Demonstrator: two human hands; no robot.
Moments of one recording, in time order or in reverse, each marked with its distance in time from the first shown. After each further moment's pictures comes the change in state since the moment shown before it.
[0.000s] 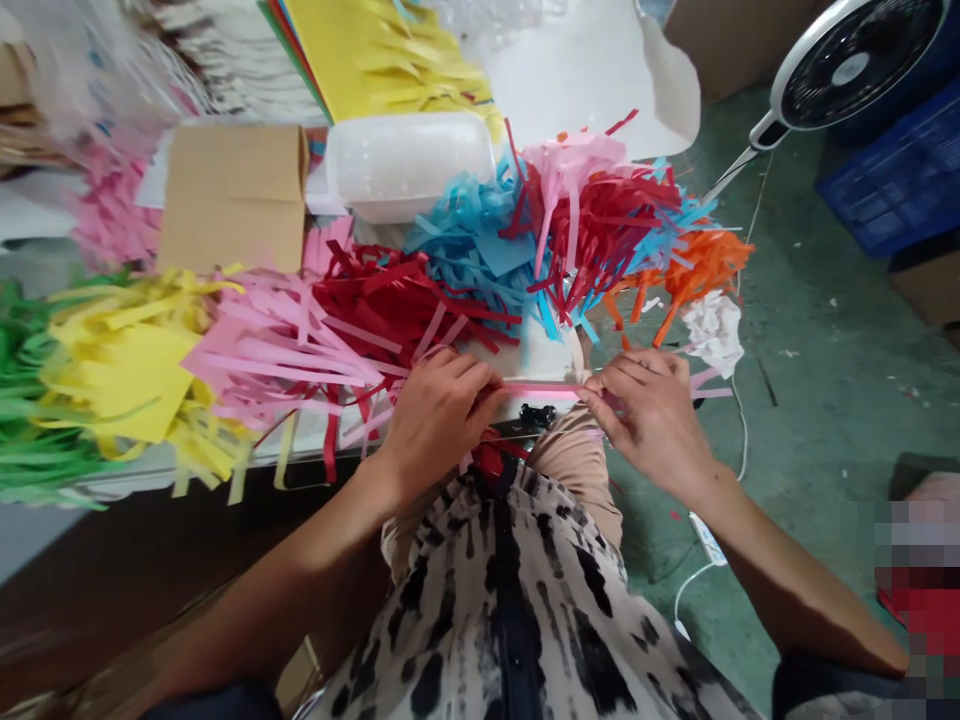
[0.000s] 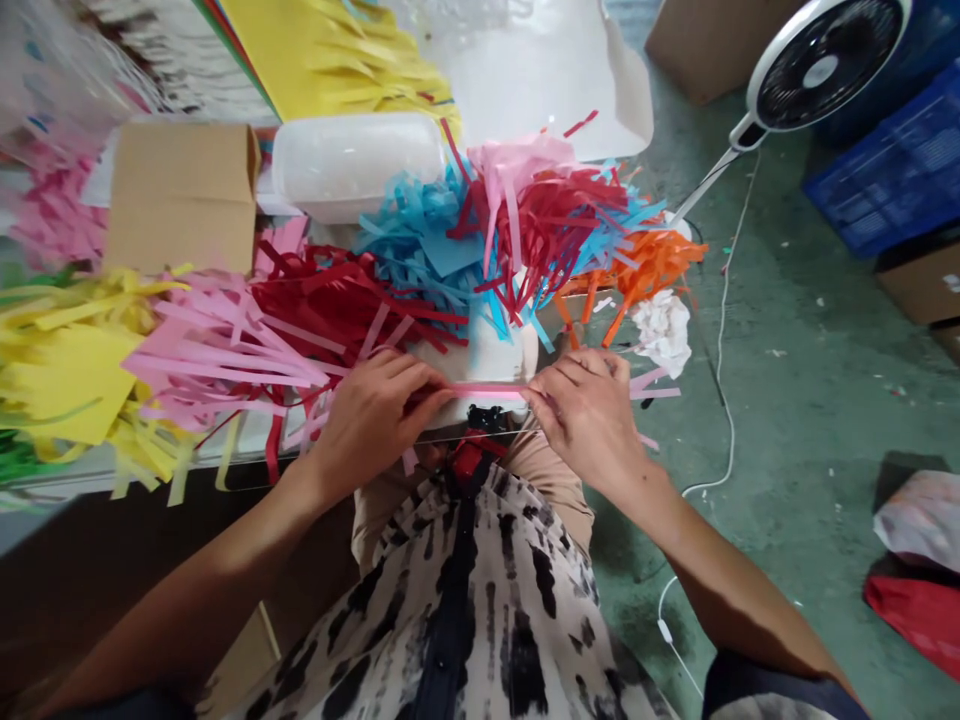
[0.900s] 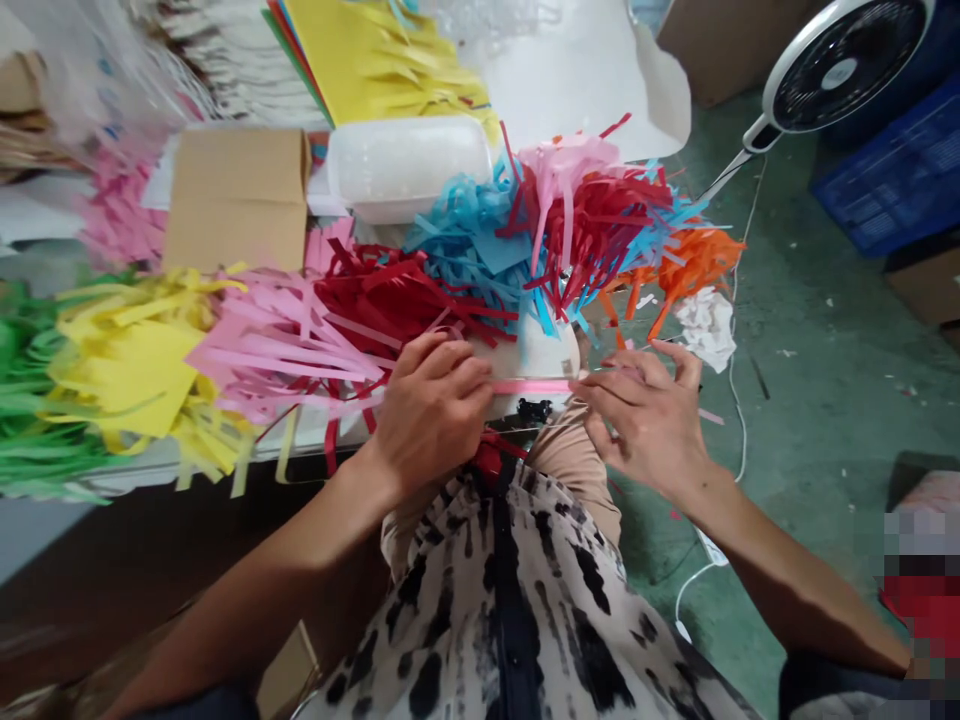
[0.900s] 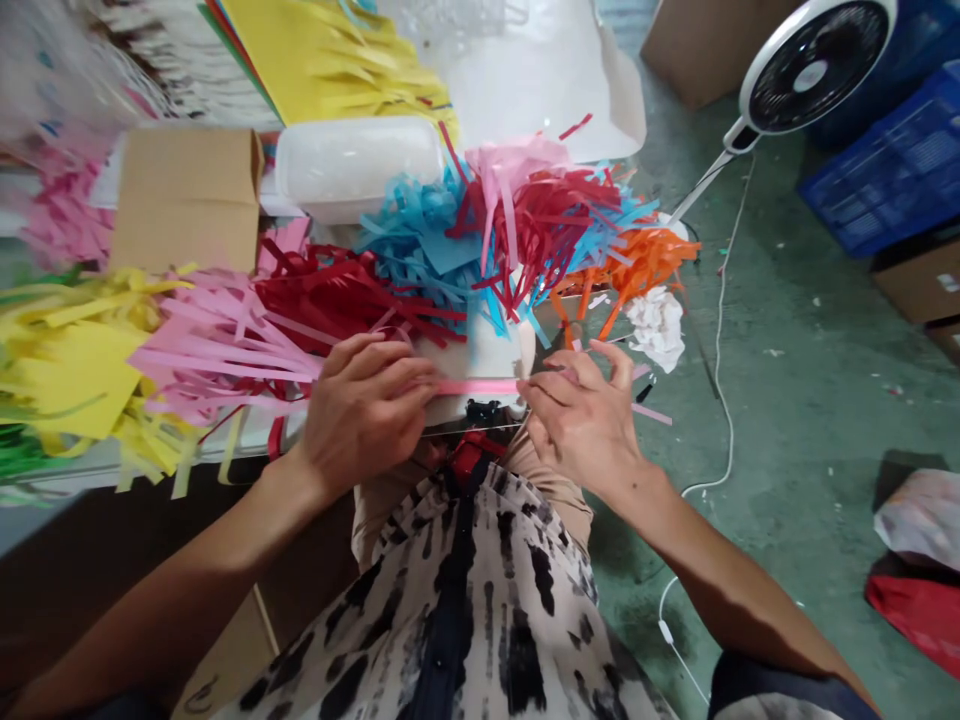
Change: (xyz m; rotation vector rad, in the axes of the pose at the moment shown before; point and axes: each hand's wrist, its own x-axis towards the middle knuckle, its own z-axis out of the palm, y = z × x) left_hand -0.005 0.004 -0.013 0.241 0.173 0.302; right_hand -0.008 -0.003 -0.003 -0.121 0.113 -0.194
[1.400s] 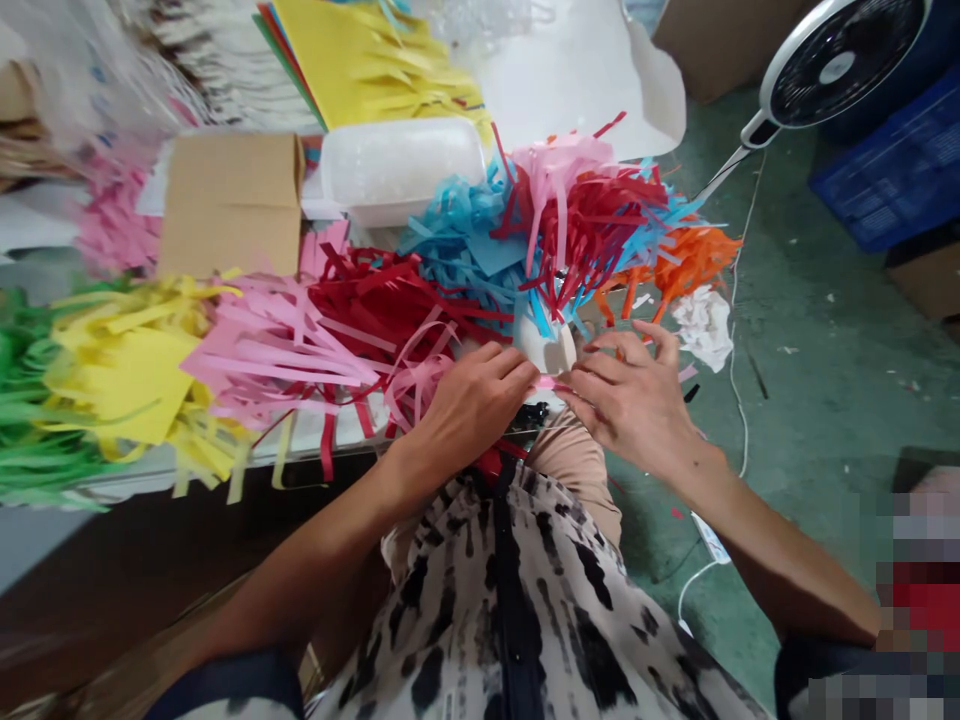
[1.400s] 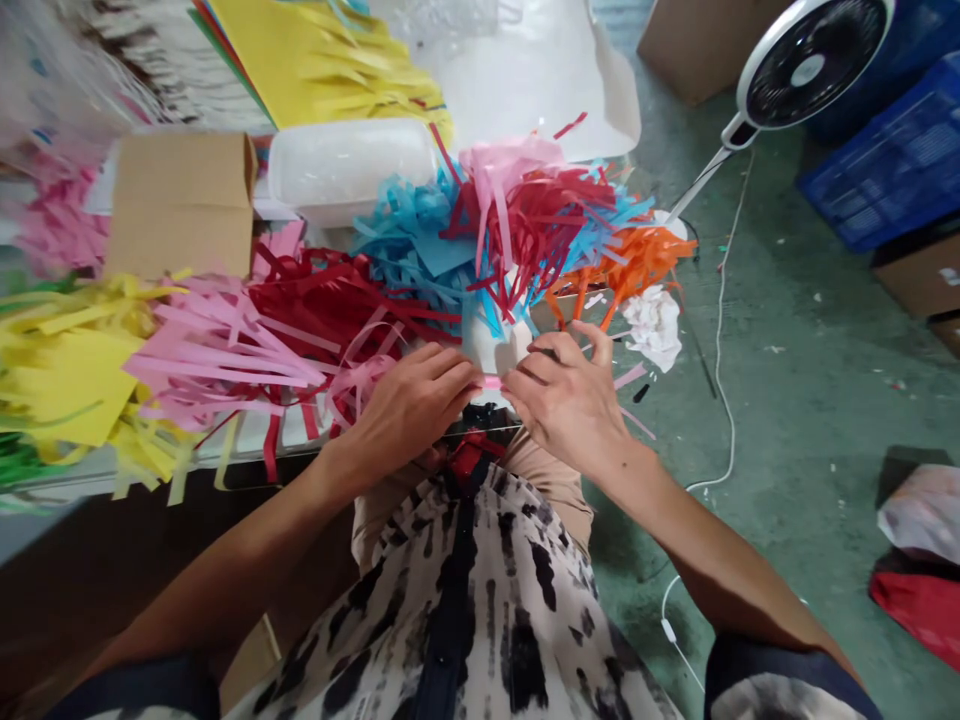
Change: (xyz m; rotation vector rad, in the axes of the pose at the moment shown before) left_hand 0.029 0.014 0.033 -0.137 -0.169 -0.038; right_hand 0.022 0.002 -0.001 -0.016 -0.109 0.002
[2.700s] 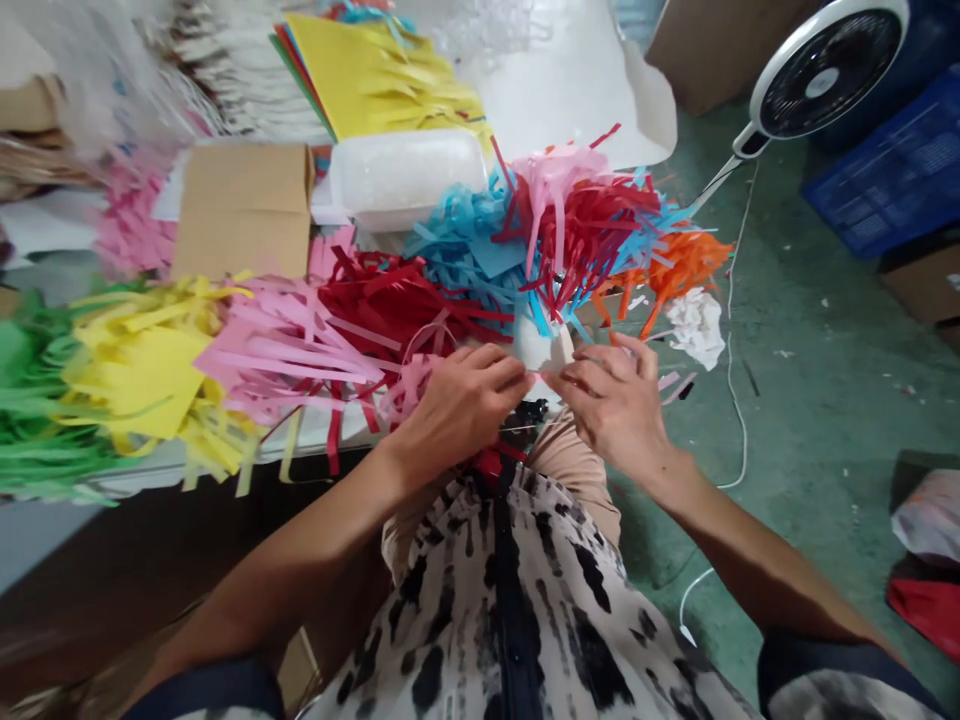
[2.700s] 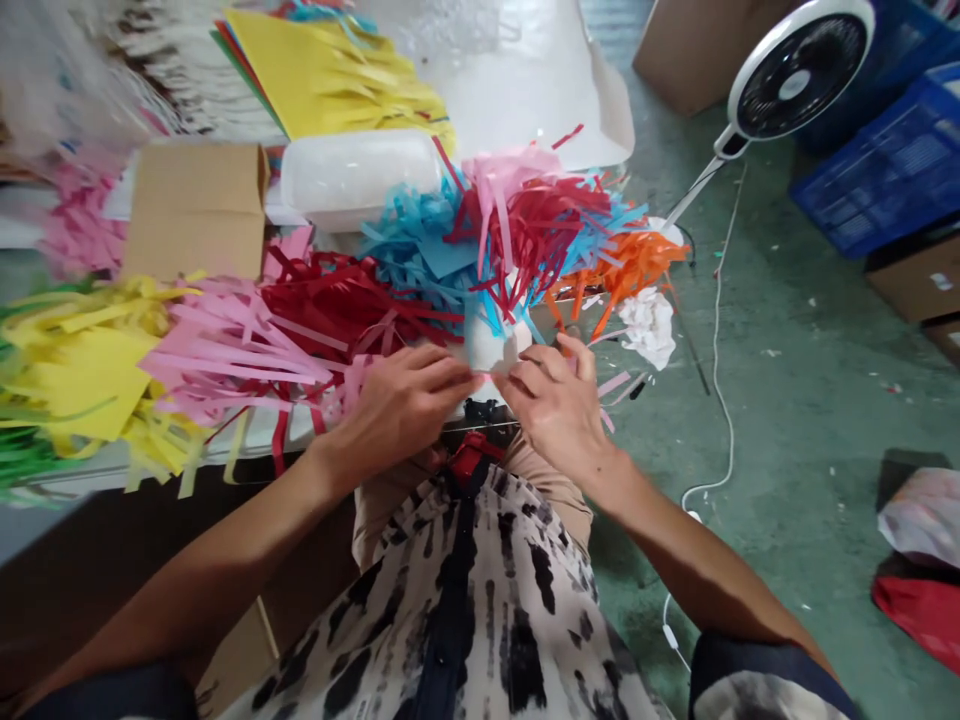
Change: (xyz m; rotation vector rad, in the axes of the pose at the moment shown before) left_hand -0.013 -0.002 -0.017 -0.024 -0.042 0.114; right_hand -0.012 -0.011 0.018 -0.007 0.105 0.003
